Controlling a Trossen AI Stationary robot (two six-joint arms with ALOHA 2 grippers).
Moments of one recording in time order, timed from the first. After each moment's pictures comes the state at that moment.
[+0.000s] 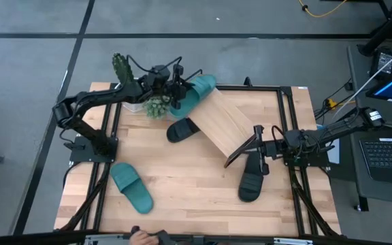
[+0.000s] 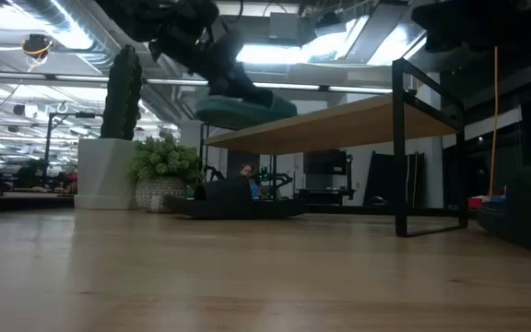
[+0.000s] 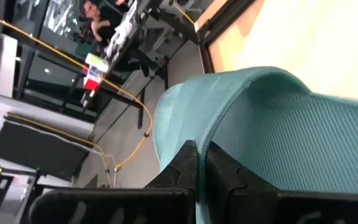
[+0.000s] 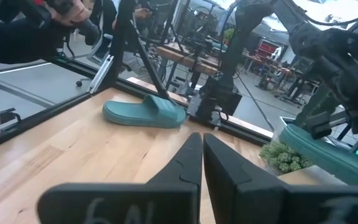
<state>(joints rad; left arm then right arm) 0.55 1.50 1.06 0.08 0.09 1.03 0.28 0.75 0.27 0.48 0.15 -0.35</state>
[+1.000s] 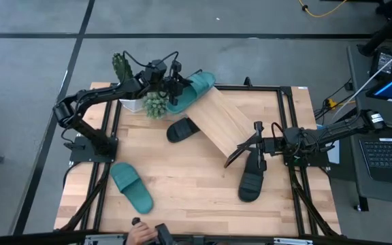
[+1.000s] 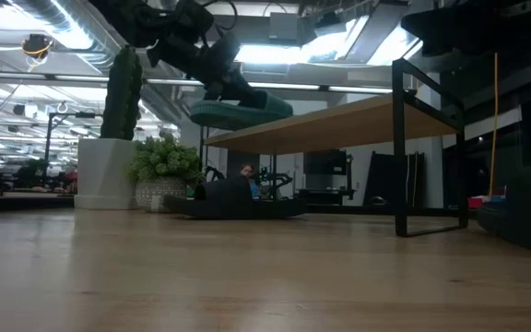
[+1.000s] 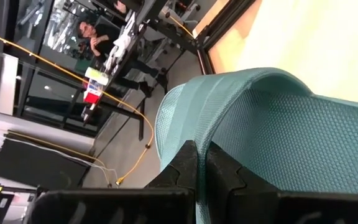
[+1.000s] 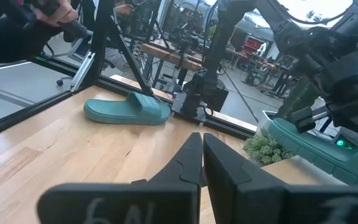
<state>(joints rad) 0.63 1.51 1.06 0.10 0.22 1.10 0.23 0.75 0.27 0.49 0.15 -0.34</state>
